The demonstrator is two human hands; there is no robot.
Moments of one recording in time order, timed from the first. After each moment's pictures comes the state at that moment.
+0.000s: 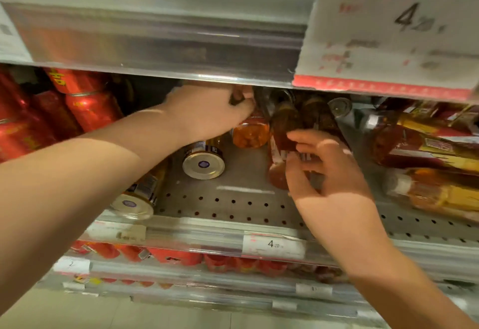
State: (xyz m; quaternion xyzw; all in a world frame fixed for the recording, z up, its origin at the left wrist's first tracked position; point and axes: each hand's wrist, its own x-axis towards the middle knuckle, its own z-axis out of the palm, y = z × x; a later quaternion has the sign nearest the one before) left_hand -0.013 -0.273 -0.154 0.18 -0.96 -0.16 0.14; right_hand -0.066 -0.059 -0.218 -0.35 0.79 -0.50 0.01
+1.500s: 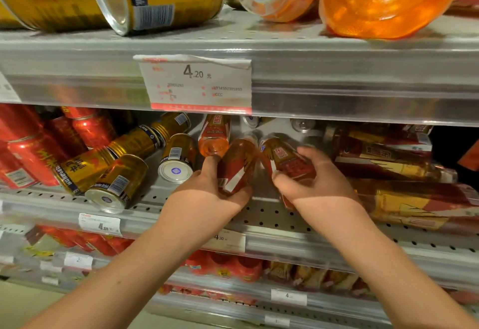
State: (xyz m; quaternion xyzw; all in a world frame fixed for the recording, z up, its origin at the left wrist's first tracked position) left_hand 0.009 -0.132 -0.215 0.38 -0.88 -0.24 0.13; right_hand -0.138 0.013 -0.205 -0.26 0.85 -0.44 0.15
